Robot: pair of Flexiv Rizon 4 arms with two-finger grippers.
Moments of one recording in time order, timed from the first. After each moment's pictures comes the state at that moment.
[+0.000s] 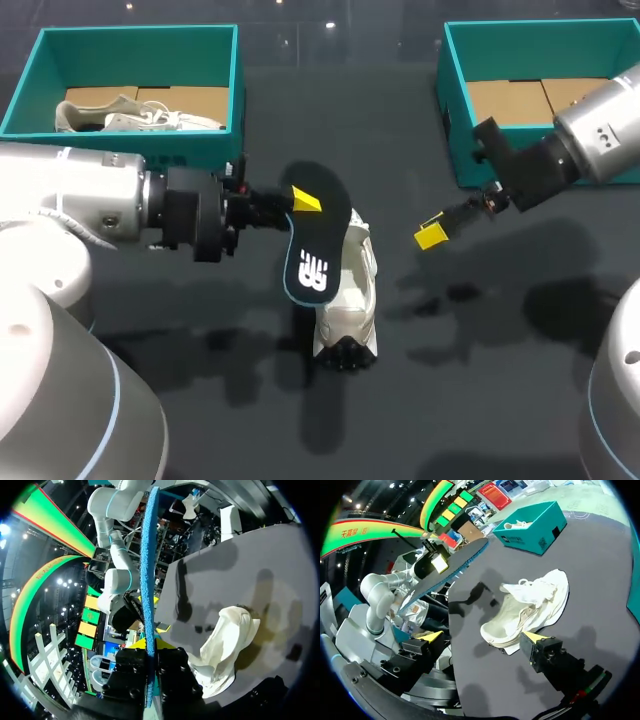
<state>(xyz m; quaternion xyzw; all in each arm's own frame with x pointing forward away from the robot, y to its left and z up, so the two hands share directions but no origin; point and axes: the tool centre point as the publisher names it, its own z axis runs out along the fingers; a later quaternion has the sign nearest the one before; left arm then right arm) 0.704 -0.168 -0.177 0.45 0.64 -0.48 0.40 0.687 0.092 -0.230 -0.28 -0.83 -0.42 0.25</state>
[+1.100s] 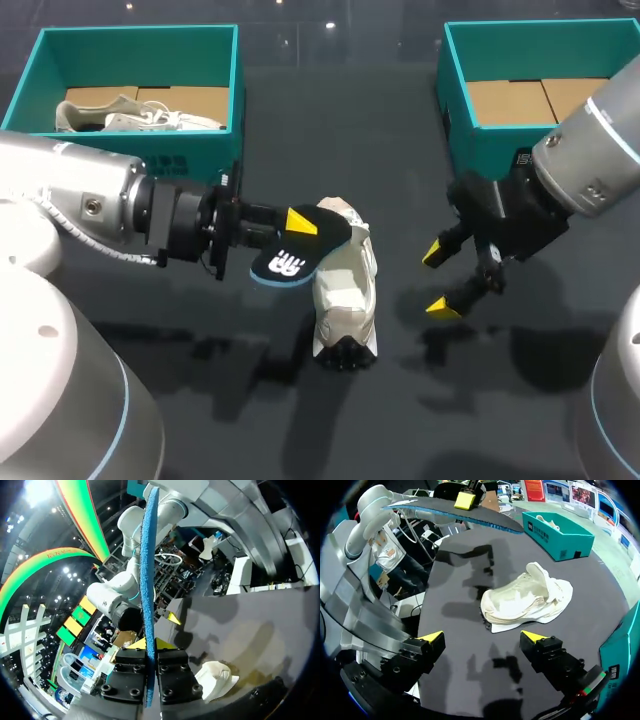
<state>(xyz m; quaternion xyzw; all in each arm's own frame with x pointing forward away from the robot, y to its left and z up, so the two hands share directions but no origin) 0.647 -0.170 -0.164 0.38 0.65 -0.61 0.24 0.632 0.082 -0.264 -0.08 -0.94 -0.31 0.09</state>
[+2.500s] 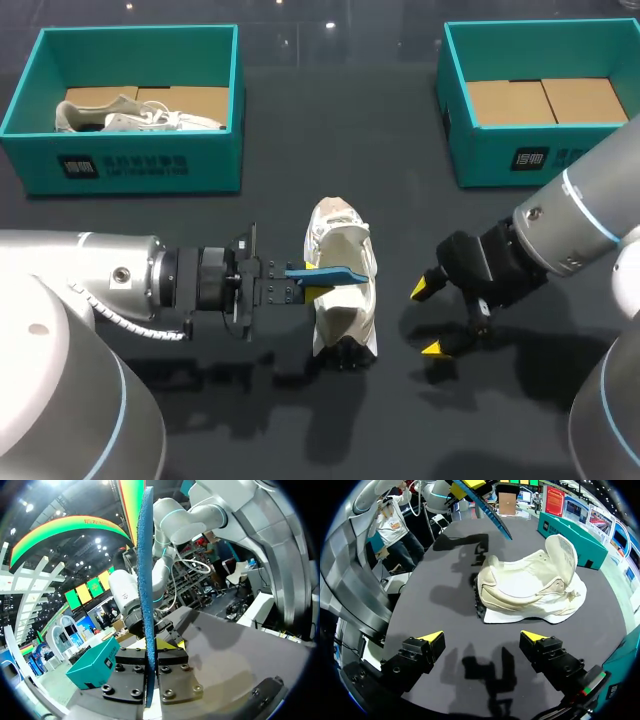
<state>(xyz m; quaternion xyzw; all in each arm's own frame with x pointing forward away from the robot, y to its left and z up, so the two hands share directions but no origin) 0.616 -0.188 -0.219 0.20 0.70 -0.66 0.17 0.633 0.082 -0.352 0.01 -0.95 -0.32 0.04</state>
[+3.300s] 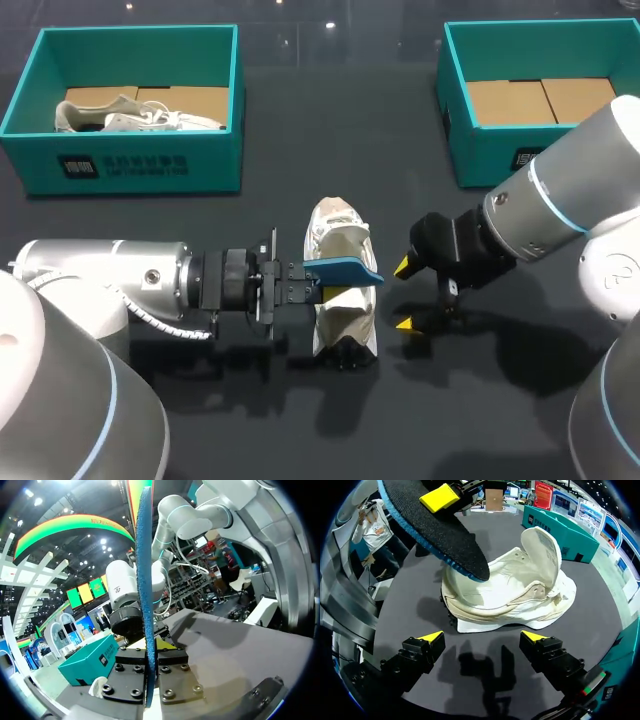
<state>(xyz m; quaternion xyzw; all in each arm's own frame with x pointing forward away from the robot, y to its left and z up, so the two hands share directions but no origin) 0.637 -0.210 -0.253 0.17 0.69 -0.68 0.15 0.675 0.106 -0.358 -0.04 -0.95 -0.30 0.01</state>
